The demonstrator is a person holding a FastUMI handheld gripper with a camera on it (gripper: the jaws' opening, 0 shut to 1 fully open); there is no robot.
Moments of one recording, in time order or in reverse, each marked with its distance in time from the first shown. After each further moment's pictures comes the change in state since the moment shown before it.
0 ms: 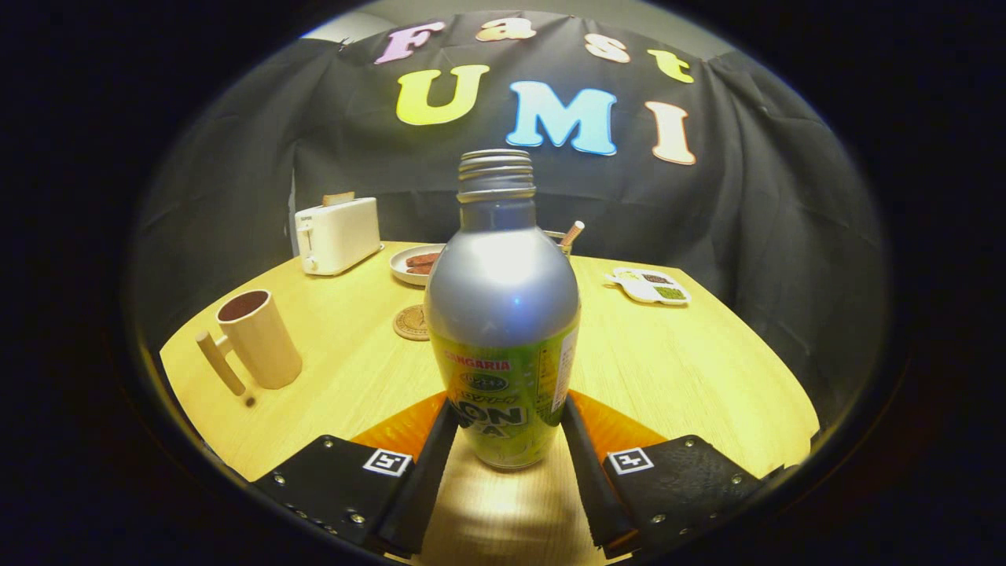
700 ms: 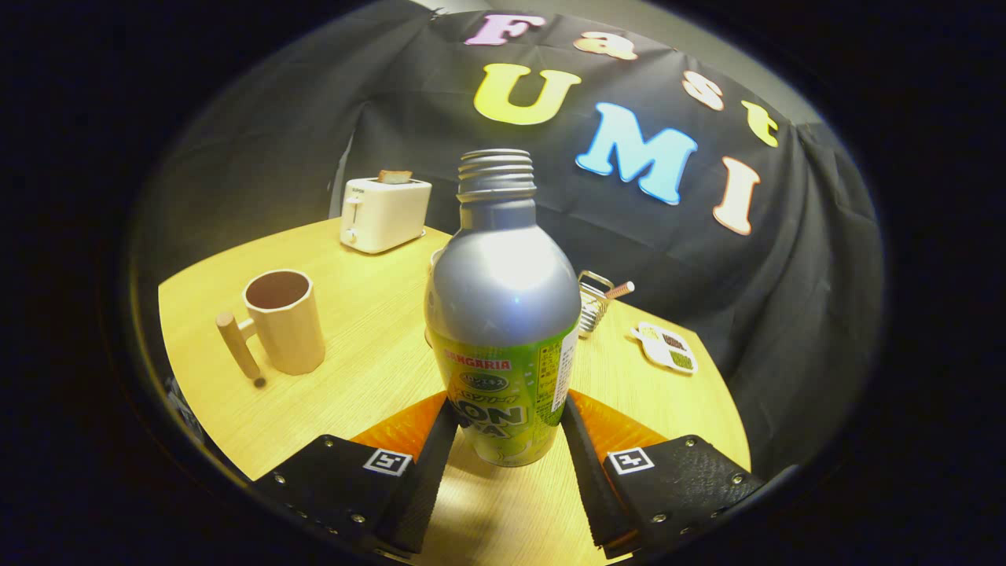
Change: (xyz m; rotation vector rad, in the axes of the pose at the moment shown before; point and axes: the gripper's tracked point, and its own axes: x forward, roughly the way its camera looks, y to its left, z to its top) arm -0.010 0.041 0.049 -0.325 0.003 0.048
